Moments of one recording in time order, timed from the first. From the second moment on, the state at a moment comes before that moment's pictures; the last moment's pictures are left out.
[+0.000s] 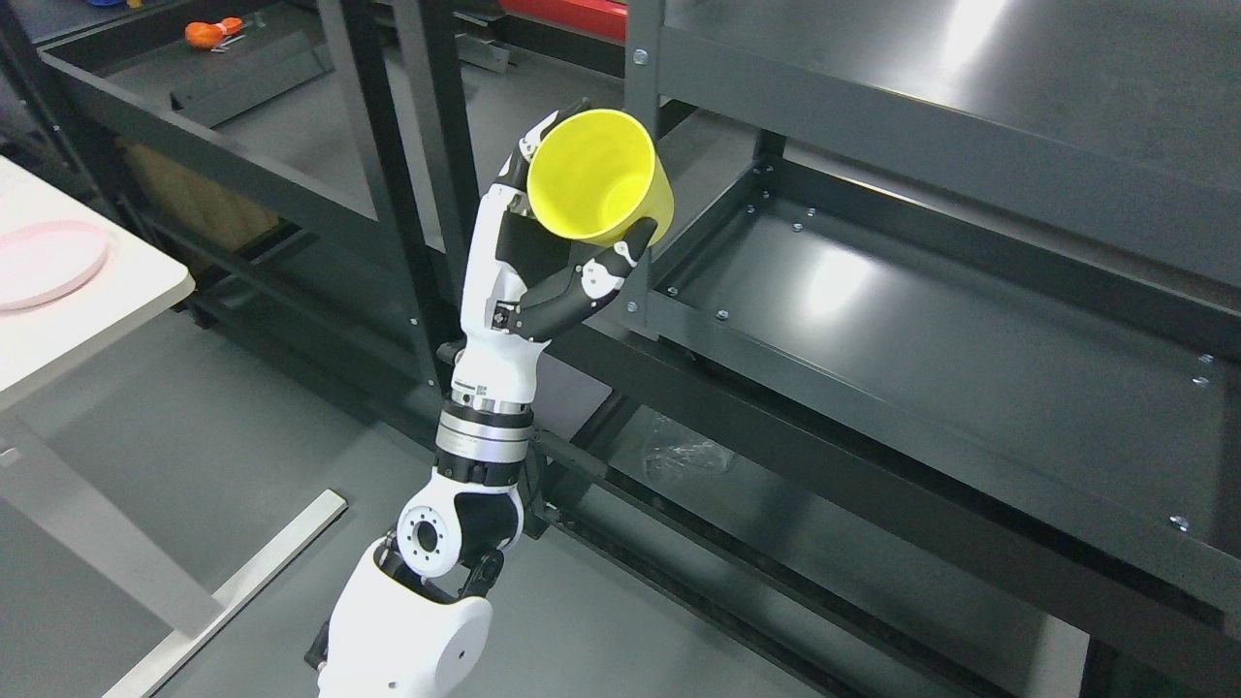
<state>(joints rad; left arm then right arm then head) -0.52 0.00 -0.37 -1.68 0.36 -0.40 0.05 0.00 0.00 0.00 -0.24 0.00 0.09 -0.12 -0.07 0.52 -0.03</state>
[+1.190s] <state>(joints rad) -1.04 0.00 -0.50 -1.71 0.66 0.24 0.47 0.00 0.00 0.00 -0.24 0.00 0.09 -0.12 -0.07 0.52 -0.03</state>
